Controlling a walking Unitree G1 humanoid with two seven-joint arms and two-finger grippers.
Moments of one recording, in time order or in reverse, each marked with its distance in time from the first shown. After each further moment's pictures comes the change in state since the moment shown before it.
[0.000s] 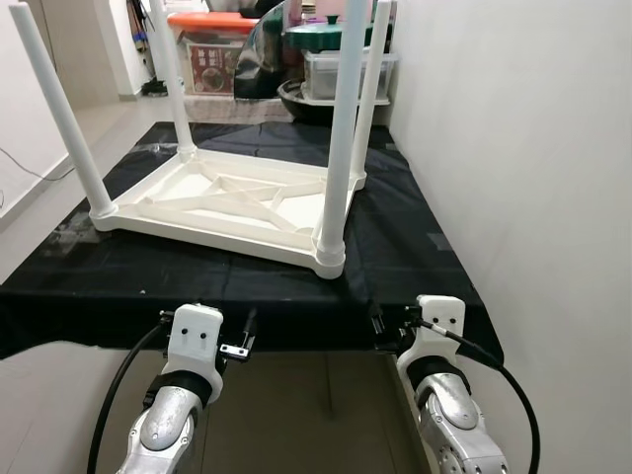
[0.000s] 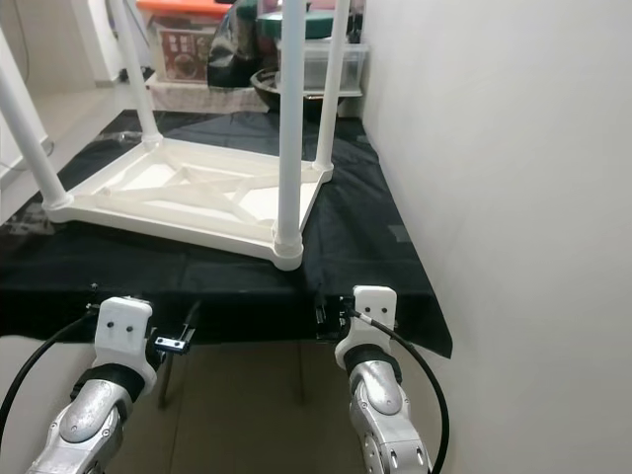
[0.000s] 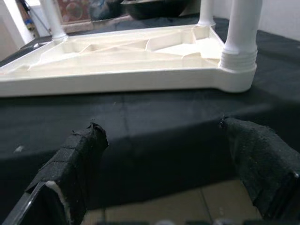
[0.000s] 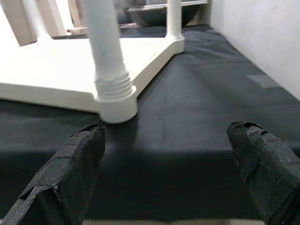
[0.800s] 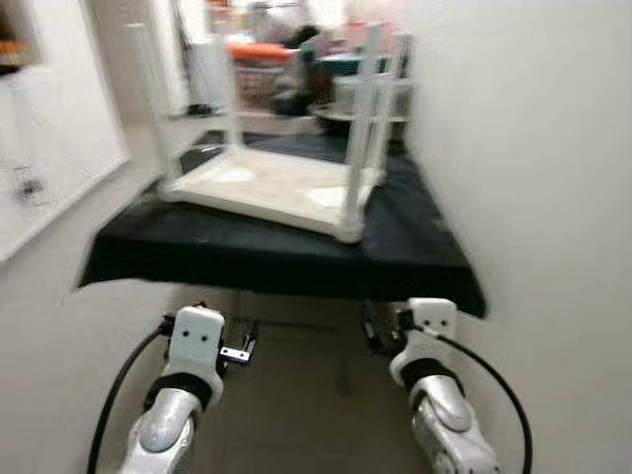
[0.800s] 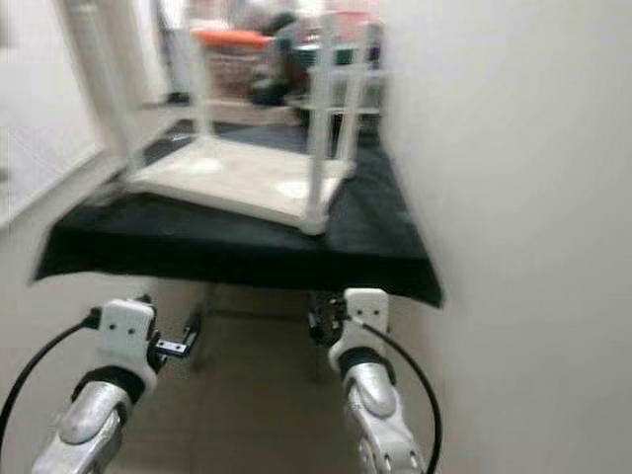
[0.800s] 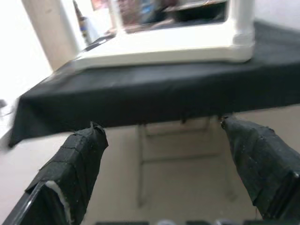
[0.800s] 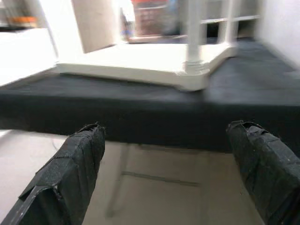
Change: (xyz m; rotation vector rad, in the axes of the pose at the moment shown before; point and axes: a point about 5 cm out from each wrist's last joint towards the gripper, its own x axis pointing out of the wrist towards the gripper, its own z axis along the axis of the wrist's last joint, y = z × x) left arm -0.002 -0.002 -0.010 -0.006 0.034 -0.005; right arm -0.002 0.003 -0.003 -0.013 0.019 0.019
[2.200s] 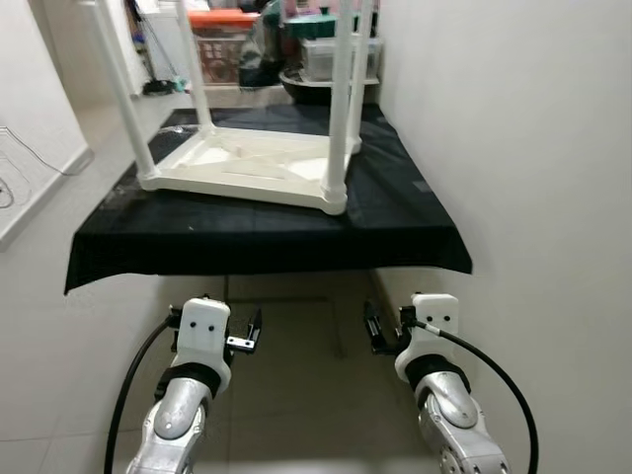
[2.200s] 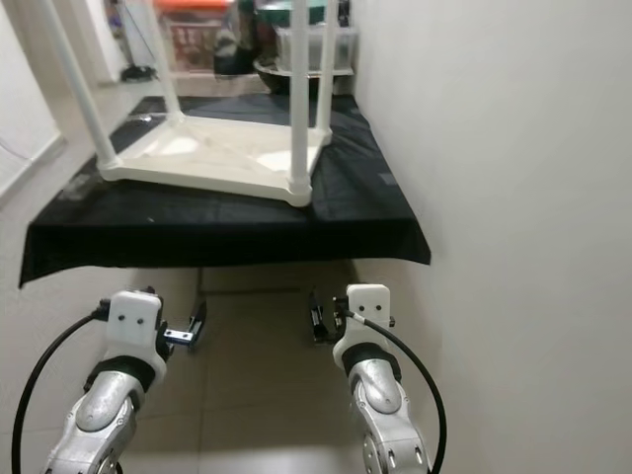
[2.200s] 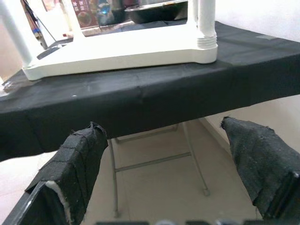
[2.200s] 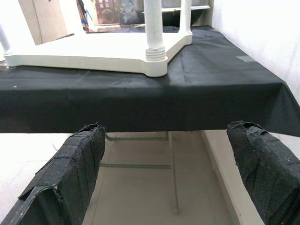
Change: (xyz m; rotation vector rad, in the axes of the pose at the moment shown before) left arm 0.013 0.002 0.009 0.014 -0.046 0.027; right arm 0.001 0.003 0.003 -0.020 -0.011 -0.001
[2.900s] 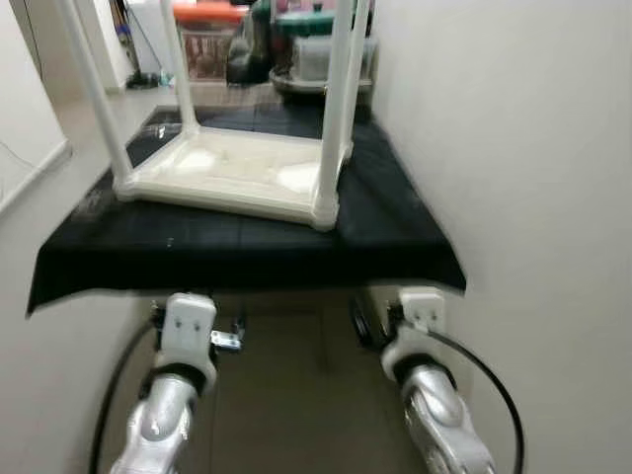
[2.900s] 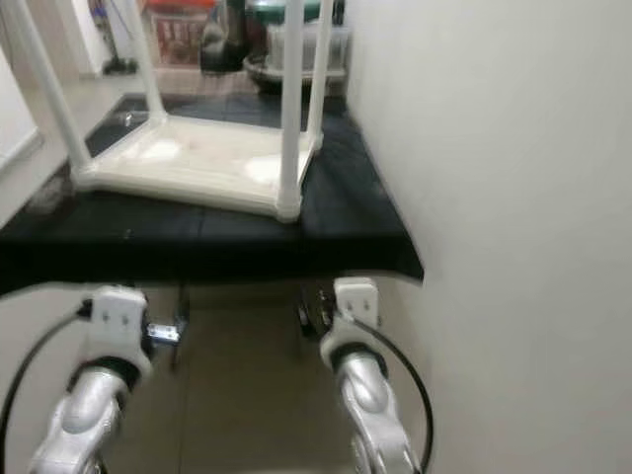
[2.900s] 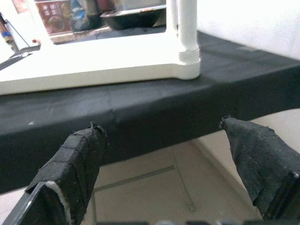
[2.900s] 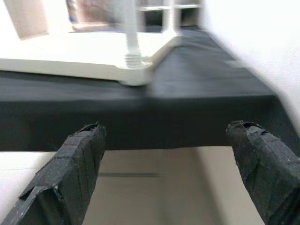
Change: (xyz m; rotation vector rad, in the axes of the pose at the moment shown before) left arm 0.000 -0.013 0.001 -0.012 -0.007 -0.052; right arm -0.002 -0.012 -0.005 -0.014 0.021 -0.039
